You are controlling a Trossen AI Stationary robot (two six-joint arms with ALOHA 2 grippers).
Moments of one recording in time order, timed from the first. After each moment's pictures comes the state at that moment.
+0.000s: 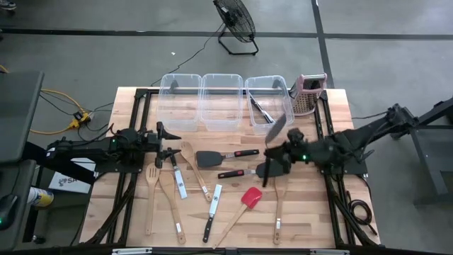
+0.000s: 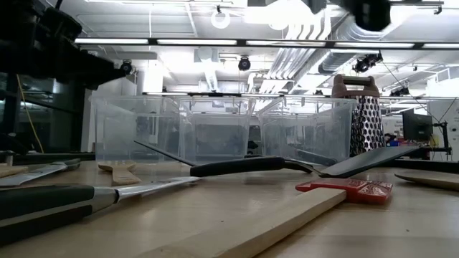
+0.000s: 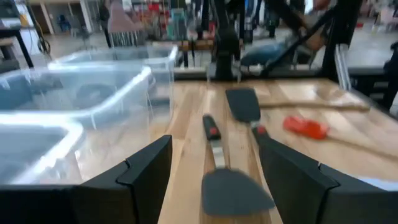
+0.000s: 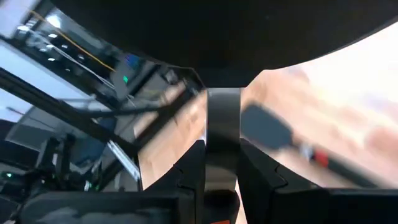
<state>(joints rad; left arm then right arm) 0.07 0.08 0.02 0.05 -0.01 0.05 0.37 0.98 0.82 -0.18 0.48 0.91</state>
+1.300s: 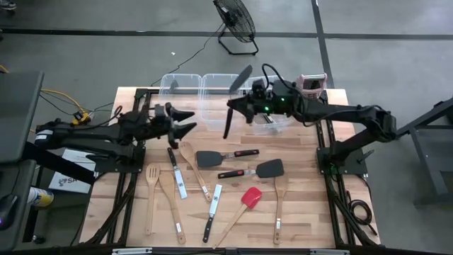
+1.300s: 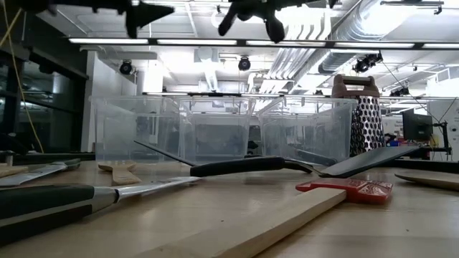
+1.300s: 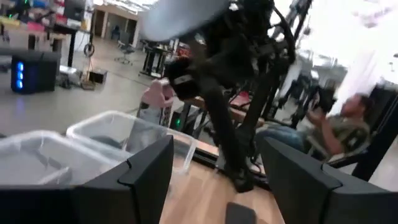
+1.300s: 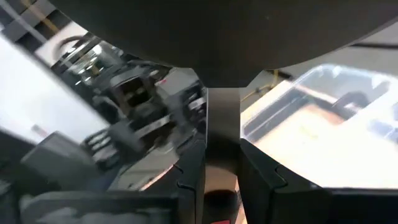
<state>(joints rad) 0.07 0.78 0.55 0.41 -0.20 -0.24 -0.26 1.42 1.18 0.17 -0.12 0.62</state>
